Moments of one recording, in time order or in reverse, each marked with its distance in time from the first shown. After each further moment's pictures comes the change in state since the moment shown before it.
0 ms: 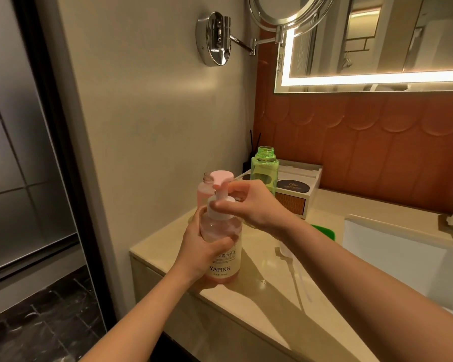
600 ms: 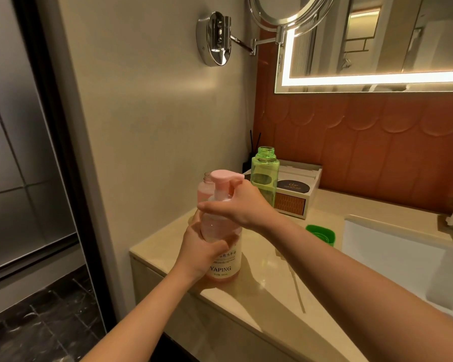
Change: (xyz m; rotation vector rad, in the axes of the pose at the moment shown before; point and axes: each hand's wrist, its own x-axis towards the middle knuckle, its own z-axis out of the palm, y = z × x) left_hand 0.003 -0.009 0.000 -0.047 0.029 0.007; right_hand 0.009 -0.006 0.014 -0.158 0.069 0.041
